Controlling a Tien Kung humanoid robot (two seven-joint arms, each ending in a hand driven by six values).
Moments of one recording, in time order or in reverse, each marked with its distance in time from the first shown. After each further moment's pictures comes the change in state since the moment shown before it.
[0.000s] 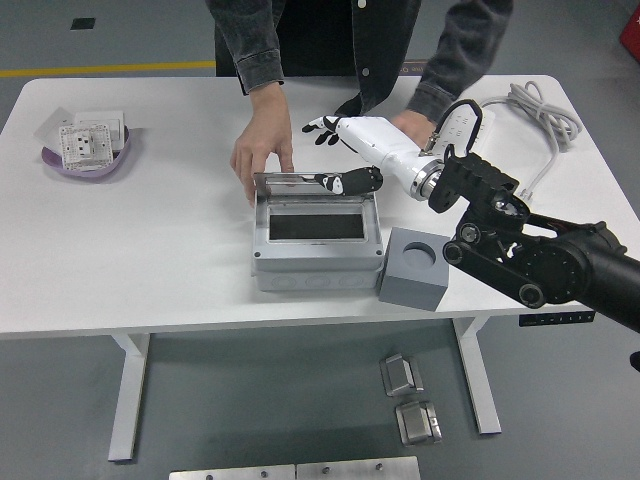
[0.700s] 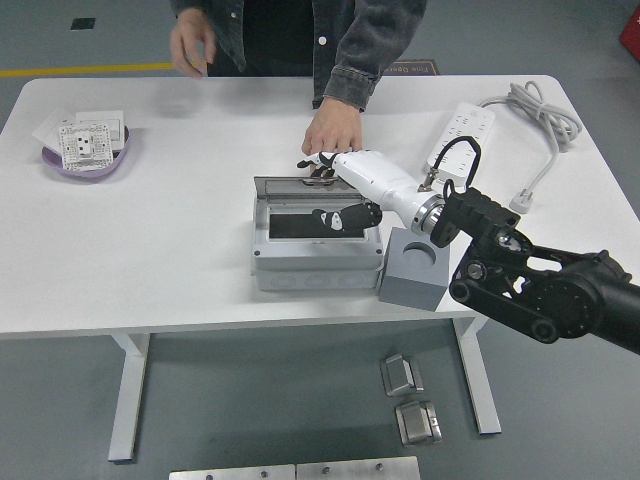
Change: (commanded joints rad) left arm 0.001 0.003 0.016 0.000 -0.022 0.002 -0.006; right arm -0.095 -0.067 -0.042 0.148 -0.010 -0.043 -0.015
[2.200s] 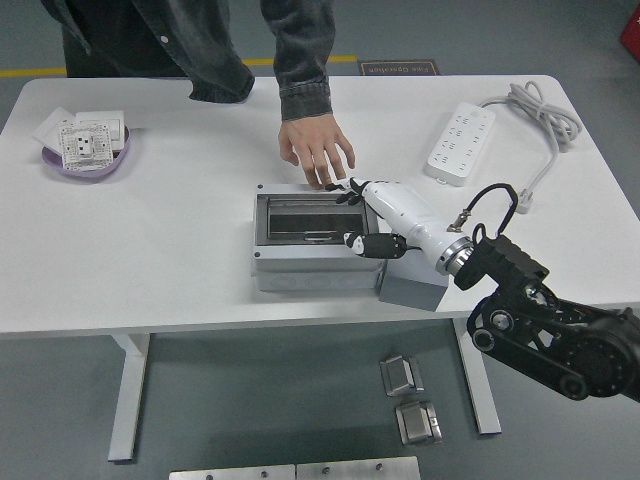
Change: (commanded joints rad) left arm 0.007 0.011 -0.029 0.000 0.012 0.006 -0.006; right arm -0.254 -0.065 0.208 0.156 -0.086 -0.048 -0.075
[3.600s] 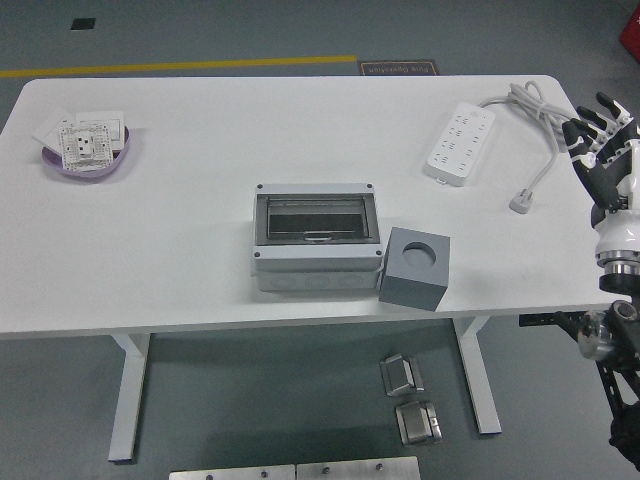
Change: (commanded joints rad) left arm 0.025 -0.001 0.015 0.000 -0.028 0.006 -0.012; right arm -0.479 0.218 0.929 -0.016 0.576 0.035 0.510
